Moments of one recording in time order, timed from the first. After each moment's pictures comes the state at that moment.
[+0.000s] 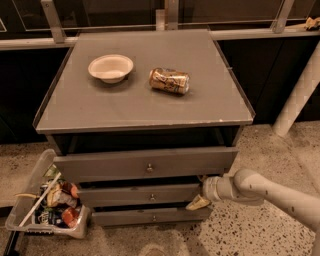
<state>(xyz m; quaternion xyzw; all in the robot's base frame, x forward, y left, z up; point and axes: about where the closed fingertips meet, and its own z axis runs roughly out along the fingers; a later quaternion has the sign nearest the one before) 0.573 -0.156 0.395 -0.61 0.68 0.15 0.38</state>
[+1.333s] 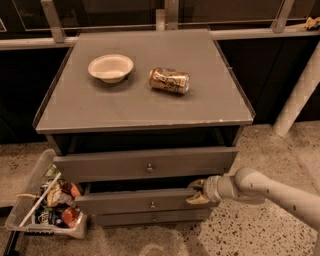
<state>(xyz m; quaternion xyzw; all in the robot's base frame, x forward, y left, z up) 0.575 -0.156 0.409 -0.61 0.68 0.15 0.38</state>
